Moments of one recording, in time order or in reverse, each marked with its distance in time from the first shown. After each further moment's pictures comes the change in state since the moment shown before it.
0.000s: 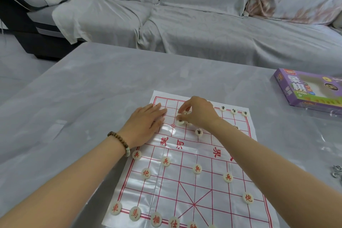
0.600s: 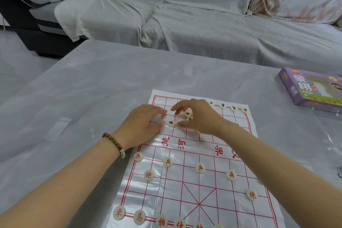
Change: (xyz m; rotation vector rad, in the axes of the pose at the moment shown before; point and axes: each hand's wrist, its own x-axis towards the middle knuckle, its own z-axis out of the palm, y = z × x) left_hand -0.014 -0.011 -0.006 -0.139 0.075 -0.006; right_hand -0.017 -0.011 -0.003 0.074 -0.083 -0.264
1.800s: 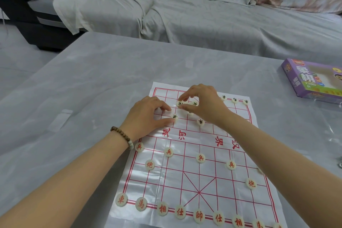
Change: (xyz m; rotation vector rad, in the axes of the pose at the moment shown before) left_hand 0.002 0.015 0.004 -0.062 0.118 -0.054; right_hand 0.000 0.005 -0.004 -0.081 0.183 -0.002
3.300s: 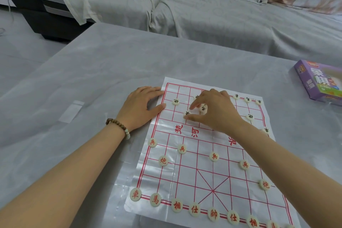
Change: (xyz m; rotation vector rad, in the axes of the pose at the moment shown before) left_hand 0.000 -0.054 -0.007 0.041 0.026 -0.023; right_hand -0.013 -0.017 0.012 -0.243 -0.097 0.068
